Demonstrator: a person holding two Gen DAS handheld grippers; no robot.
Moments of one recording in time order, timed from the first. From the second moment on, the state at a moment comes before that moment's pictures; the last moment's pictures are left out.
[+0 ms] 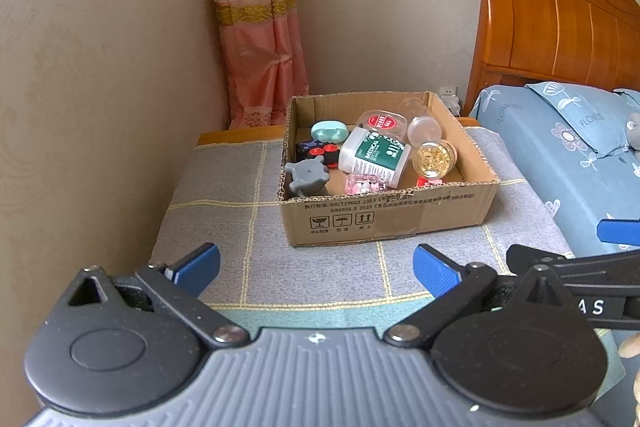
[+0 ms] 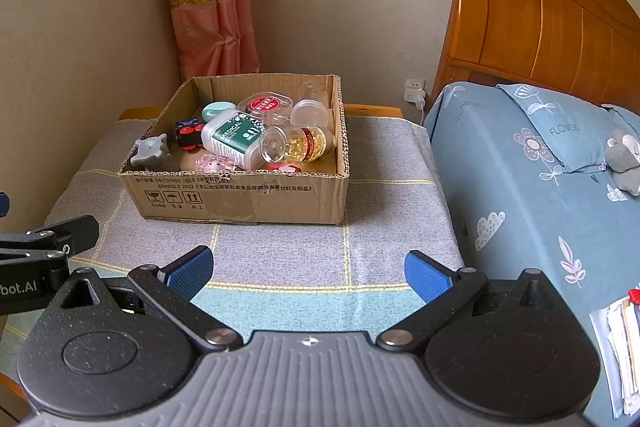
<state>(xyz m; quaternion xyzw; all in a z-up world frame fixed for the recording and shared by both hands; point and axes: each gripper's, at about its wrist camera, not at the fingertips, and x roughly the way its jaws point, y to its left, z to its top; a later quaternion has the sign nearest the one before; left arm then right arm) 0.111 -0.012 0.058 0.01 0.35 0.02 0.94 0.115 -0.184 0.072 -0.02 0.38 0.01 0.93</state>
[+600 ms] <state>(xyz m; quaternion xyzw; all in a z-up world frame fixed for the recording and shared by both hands) 0.110 -0.014 0.058 0.01 0.35 0.02 0.94 0.115 -0.183 0.071 -0.02 0.38 0.01 0.93</state>
